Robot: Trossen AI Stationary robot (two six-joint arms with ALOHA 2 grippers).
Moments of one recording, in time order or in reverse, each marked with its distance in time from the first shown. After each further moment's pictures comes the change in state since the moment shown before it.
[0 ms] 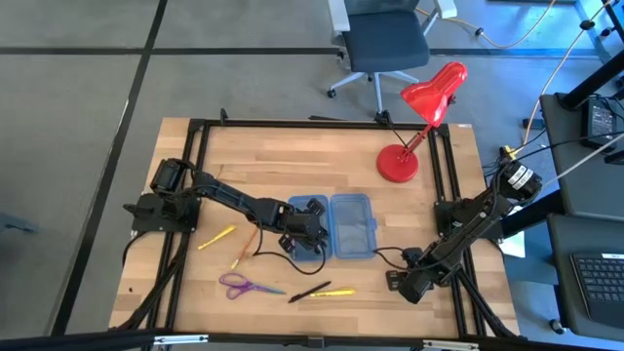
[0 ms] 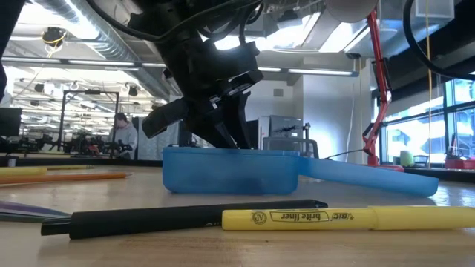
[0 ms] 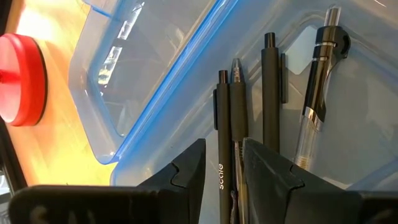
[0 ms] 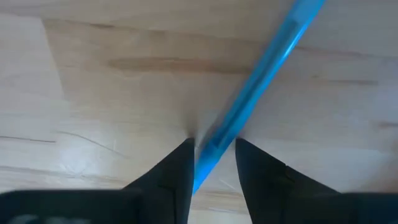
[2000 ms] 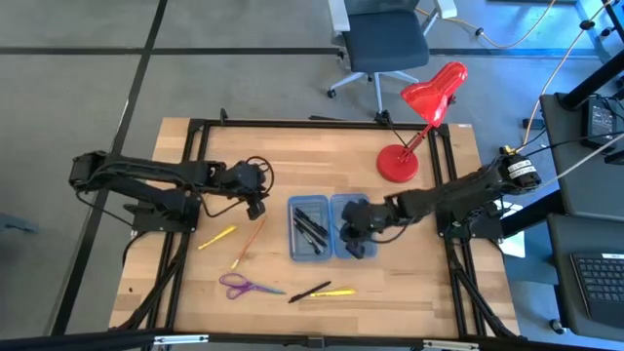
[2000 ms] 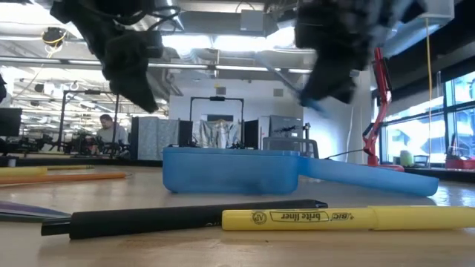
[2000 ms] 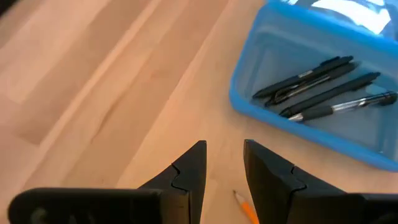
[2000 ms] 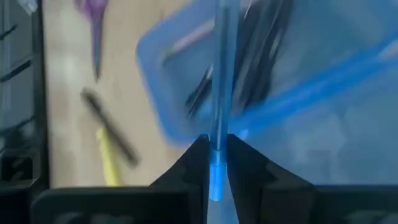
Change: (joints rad) left arm 0.261 -0.783 -0.479 -0.212 0.112 -1.065; right arm -0.618 -0.064 0.203 0.248 0.209 -1.704
